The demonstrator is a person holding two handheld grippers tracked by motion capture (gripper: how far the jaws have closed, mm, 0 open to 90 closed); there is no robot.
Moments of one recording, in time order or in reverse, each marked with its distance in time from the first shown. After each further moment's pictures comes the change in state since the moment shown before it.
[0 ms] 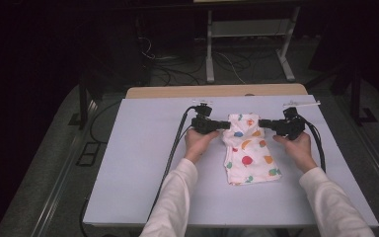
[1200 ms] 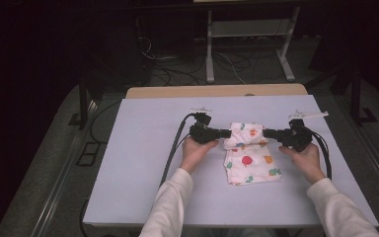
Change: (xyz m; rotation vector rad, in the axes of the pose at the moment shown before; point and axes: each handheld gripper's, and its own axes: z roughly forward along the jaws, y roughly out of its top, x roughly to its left) left arm -0.022 -0.024 -0.016 0.011 -0.046 0.081; right arm 0.019 -0.024 -0.026 0.009 0.006 -0.071
